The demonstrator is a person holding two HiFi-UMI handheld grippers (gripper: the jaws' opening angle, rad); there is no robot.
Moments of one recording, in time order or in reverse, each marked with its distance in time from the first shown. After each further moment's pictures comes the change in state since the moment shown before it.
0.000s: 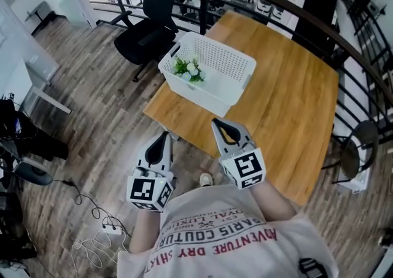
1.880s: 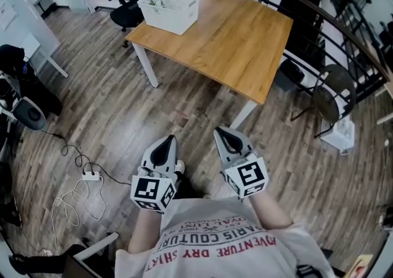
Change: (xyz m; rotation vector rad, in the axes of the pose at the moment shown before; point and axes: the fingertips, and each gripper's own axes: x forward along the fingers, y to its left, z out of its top) left arm -0.424 -0.400 -0.129 -0.019 0.048 -0.051; right arm -0.566 0.212 -0.109 0.057 0.014 -0.025
